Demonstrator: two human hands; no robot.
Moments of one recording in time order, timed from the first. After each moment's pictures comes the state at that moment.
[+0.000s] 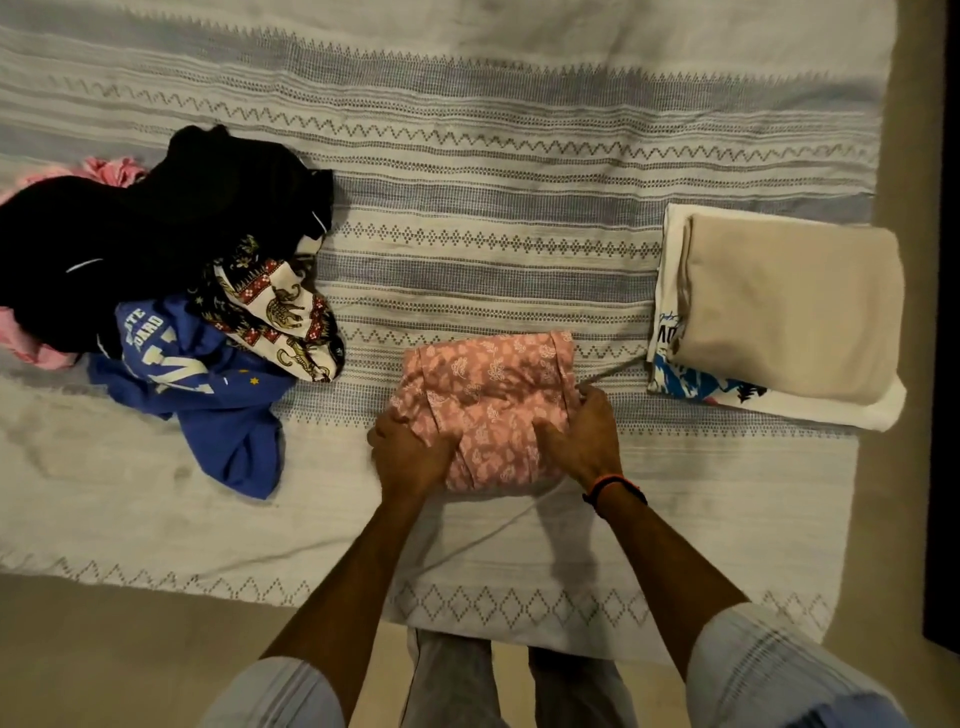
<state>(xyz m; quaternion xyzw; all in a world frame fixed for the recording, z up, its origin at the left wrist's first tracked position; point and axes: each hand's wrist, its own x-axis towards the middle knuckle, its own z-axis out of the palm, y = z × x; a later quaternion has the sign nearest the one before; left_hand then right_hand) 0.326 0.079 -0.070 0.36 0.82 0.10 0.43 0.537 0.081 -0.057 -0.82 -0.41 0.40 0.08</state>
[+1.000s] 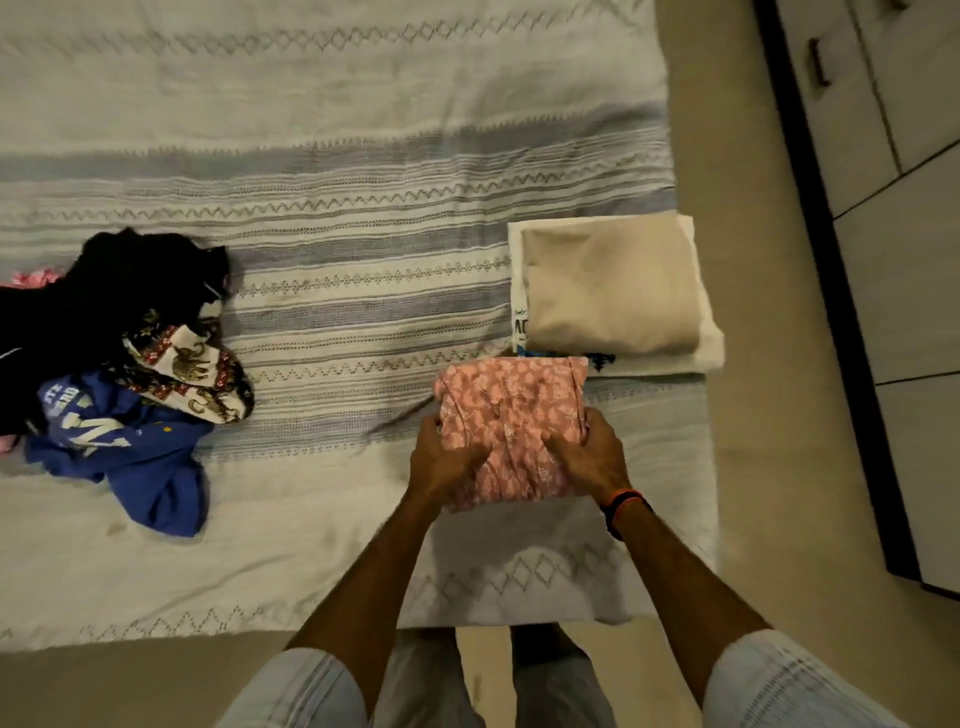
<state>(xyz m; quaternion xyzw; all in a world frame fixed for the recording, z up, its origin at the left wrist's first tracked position) 0.483 0.040 -0.001 0.37 0.70 0.12 0.61 0.672 -0.005 0.023 -0.82 -0.27 0.46 0.23</state>
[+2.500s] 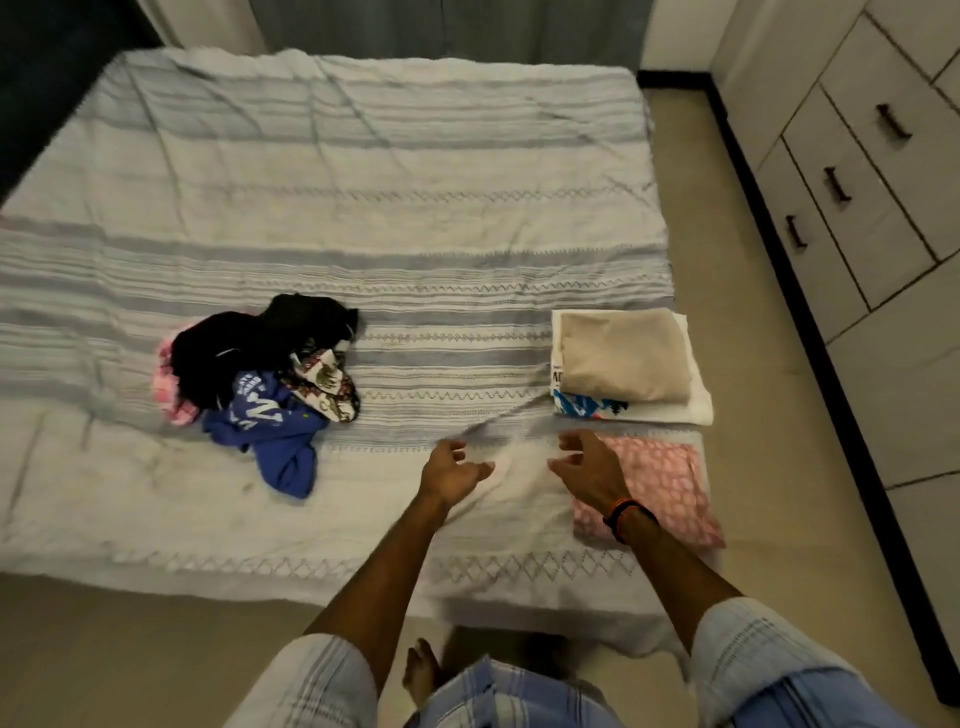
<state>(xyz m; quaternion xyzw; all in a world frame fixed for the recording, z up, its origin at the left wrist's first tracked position) 0.413 -0.041 0.139 0.39 0.69 0.19 0.58 0.617 -0.075 0.144 -0.75 -0.44 0.43 0.23</state>
